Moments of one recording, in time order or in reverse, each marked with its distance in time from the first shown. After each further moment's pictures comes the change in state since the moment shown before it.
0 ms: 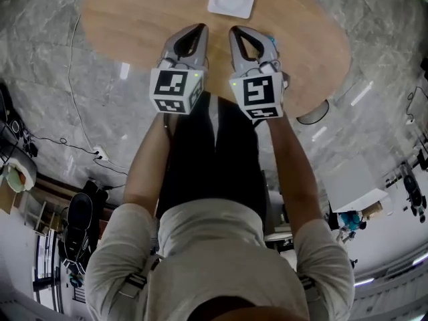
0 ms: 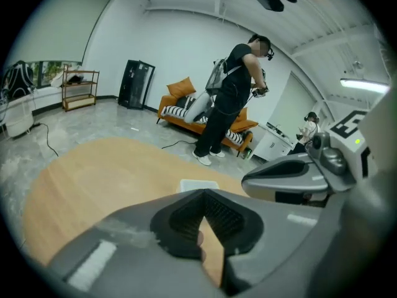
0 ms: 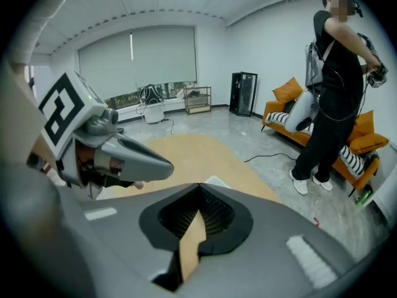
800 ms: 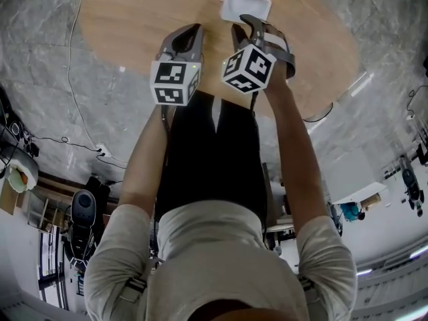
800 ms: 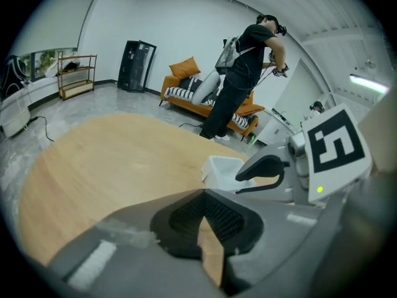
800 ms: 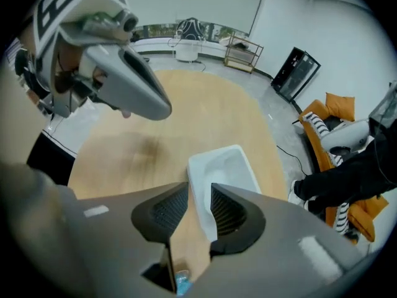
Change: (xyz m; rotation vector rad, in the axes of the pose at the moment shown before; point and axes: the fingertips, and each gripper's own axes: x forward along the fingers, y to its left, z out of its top) left arm 0.027 0.066 -0.045 -0.019 0.171 0.004; right arm 0.097 0.000 -0.074 -0.466 0.469 0.052
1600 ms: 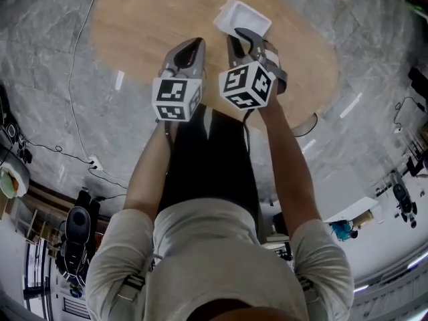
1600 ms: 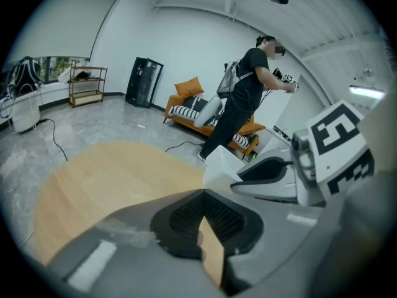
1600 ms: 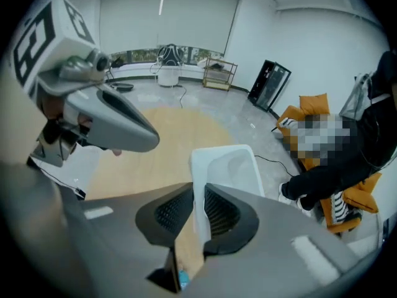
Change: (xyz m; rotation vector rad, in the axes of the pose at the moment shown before) left arm -0.051 -0.040 0.060 -0.042 -0.148 0.022; right arm -0.088 -0.040 0.043 0.154 -0.170 -0.087
